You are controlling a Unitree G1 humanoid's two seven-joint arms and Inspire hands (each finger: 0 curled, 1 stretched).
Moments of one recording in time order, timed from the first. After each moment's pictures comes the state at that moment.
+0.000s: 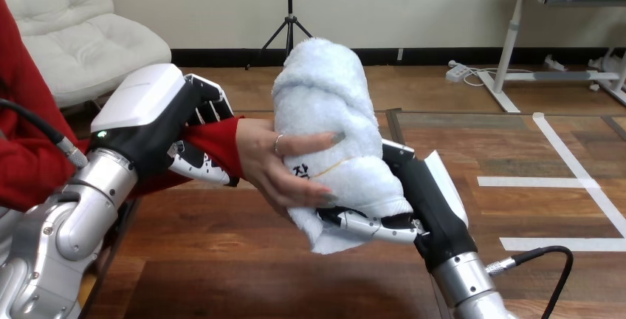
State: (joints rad) left arm -0.28 0.61 -0.11 0.08 0.53 -0.14 -0.17; right arm -0.12 -0.14 0.16 0.46 -0.10 -0.59 0.10
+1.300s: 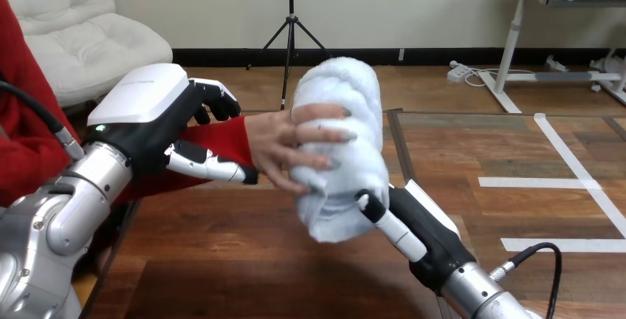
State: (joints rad) left arm -0.27 0.65 -0.10 -0.01 0.56 -0.10 -0.25; right arm -0.08 -0.21 0.15 0.36 0.01 -0.37 0.41
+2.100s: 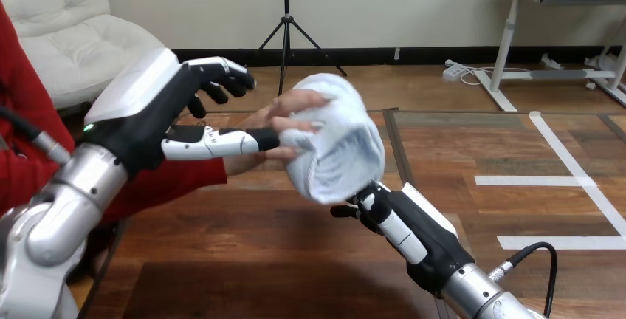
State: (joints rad) left arm -0.18 0.59 0.00 -0.05 0.27 -0.22 -0.23; right arm -0.08 -0.20 0.13 0.36 0.05 -0.36 0.46
